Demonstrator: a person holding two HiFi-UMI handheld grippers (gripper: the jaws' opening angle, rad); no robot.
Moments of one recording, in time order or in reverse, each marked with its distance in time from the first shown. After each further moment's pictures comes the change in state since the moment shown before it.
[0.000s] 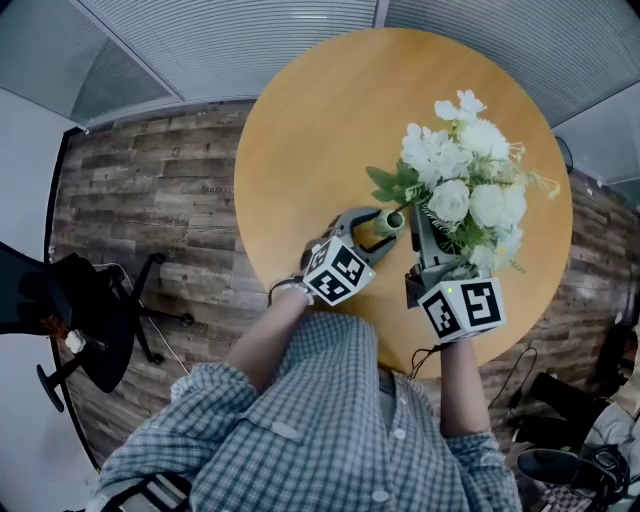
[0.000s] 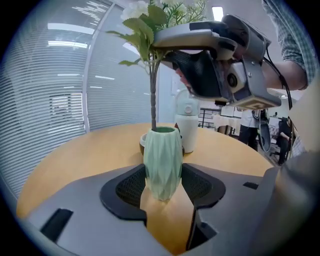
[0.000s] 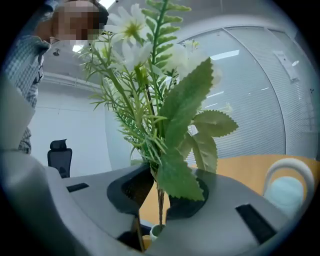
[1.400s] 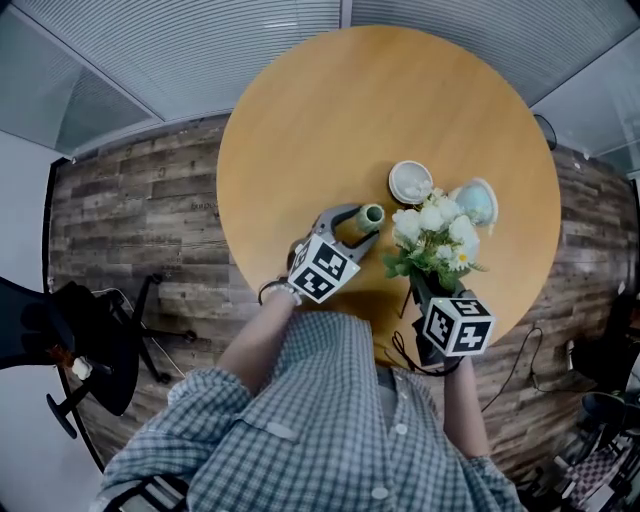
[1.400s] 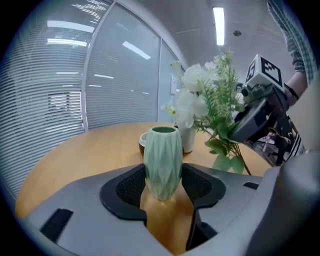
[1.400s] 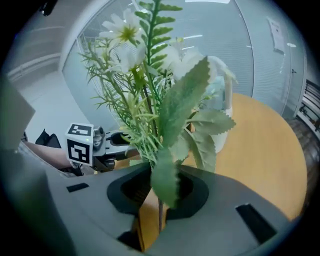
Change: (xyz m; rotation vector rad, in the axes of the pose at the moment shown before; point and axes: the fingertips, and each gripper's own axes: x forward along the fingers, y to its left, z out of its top) left arm 0.002 0.001 -0.001 -0.002 0.007 -0.019; right arm -0.125 -0.036 -0.162 0.253 0.692 -0.226
